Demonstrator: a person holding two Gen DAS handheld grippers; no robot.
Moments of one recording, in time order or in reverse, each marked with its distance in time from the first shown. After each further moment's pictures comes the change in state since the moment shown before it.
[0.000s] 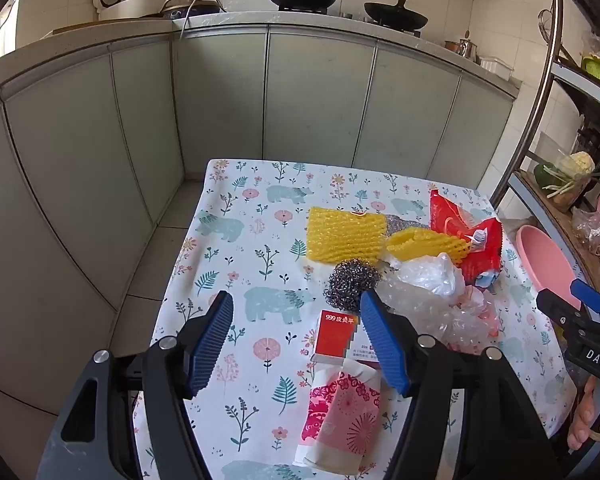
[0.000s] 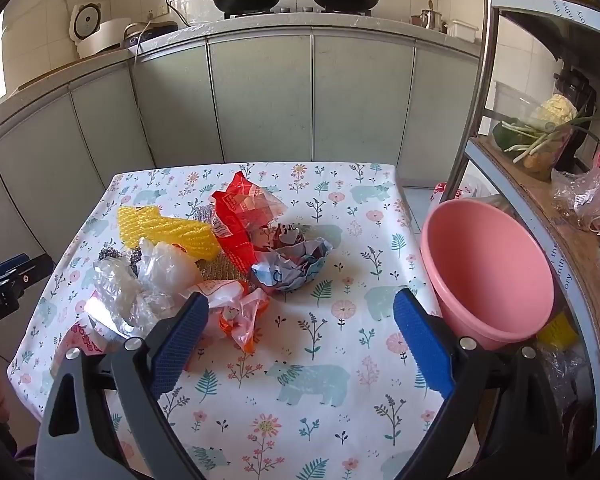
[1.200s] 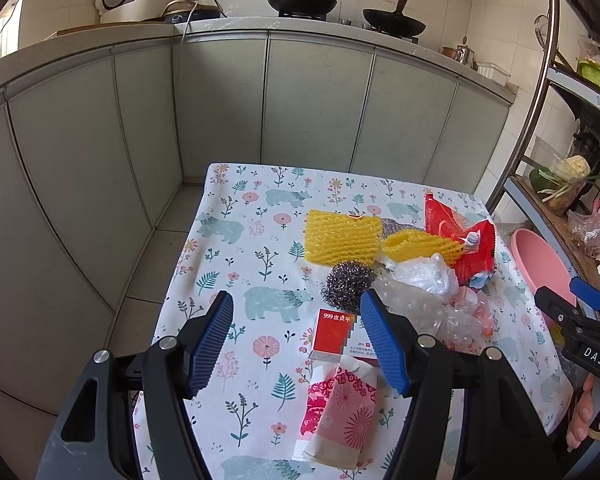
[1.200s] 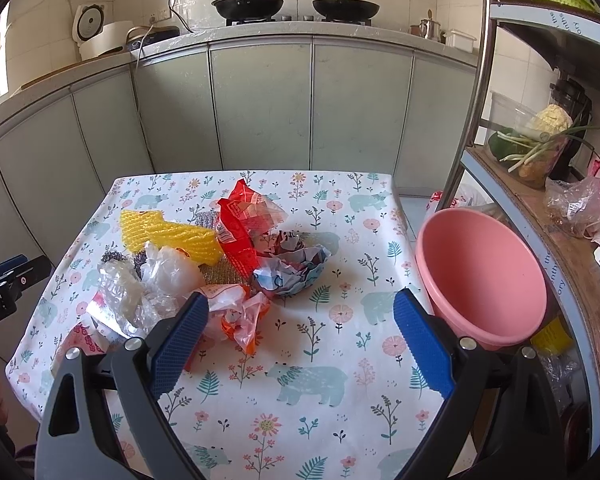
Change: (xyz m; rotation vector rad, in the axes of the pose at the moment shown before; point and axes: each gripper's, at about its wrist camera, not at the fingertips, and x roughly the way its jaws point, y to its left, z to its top) left arm -0.009 0.000 -0.002 -0.004 -0.026 -0.011; right arm -0.009 0.003 -0.001 -0.015 -0.037 -0.017
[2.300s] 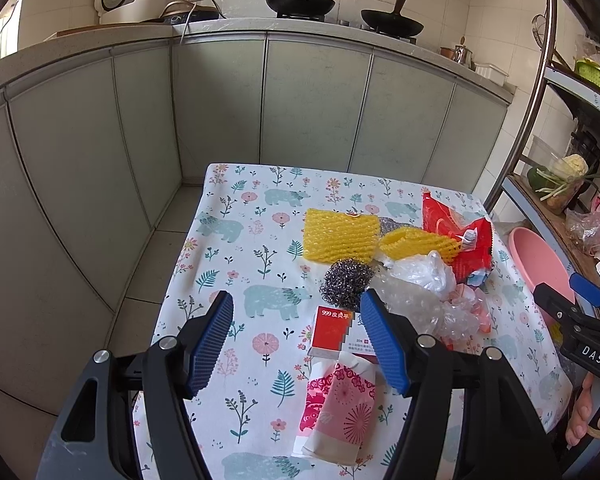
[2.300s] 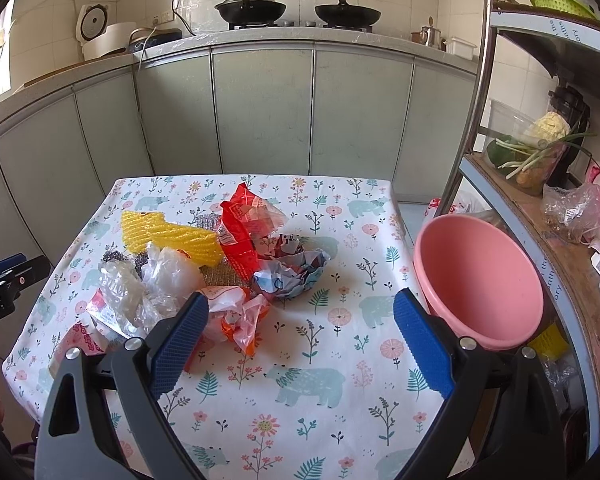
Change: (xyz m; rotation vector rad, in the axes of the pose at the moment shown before) left arm -0.005 0.001 -0.003 0.003 -0.008 -0.005; right arm -0.004 0.002 -0.001 -0.015 -0.021 -0.008
